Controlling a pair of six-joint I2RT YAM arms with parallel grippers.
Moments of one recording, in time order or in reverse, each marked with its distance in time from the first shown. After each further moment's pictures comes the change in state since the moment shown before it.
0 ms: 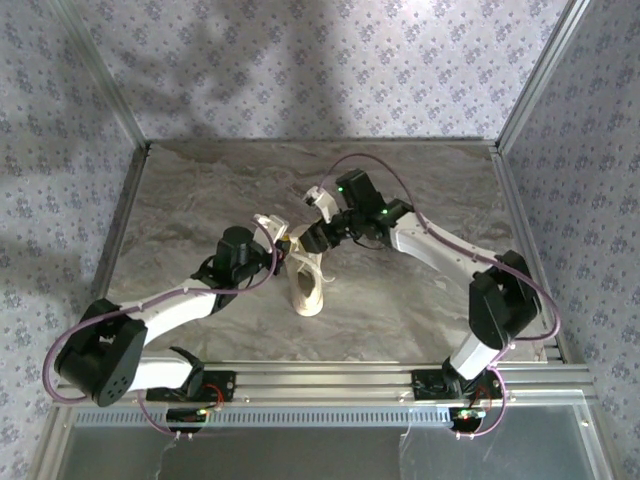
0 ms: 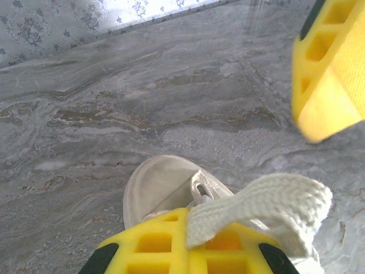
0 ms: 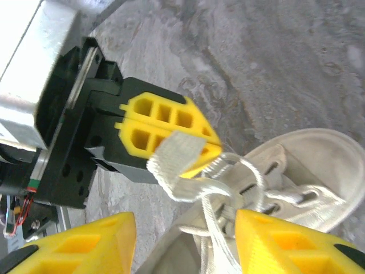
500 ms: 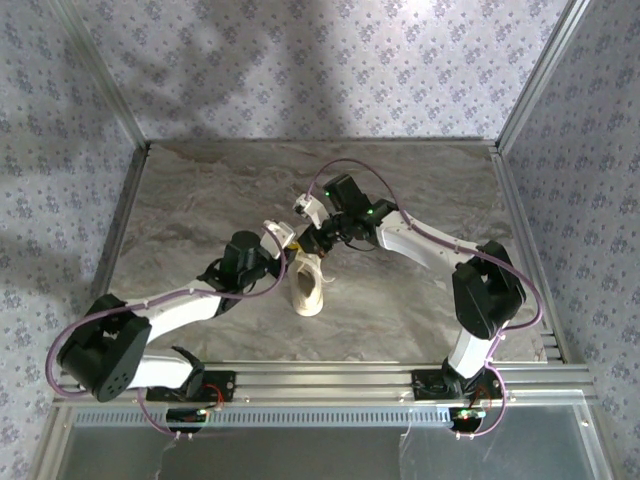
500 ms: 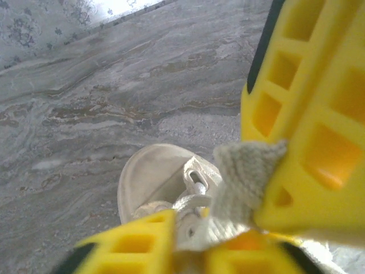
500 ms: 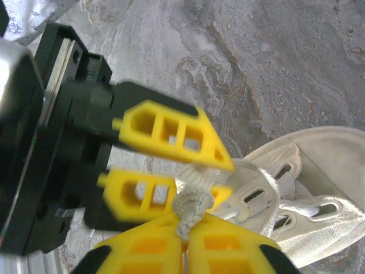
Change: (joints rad) left arm -0.054 0.037 -0.002 0.004 -0.067 0.089; right arm 0.053 0.111 0.061 -0.031 0.020 -0.076
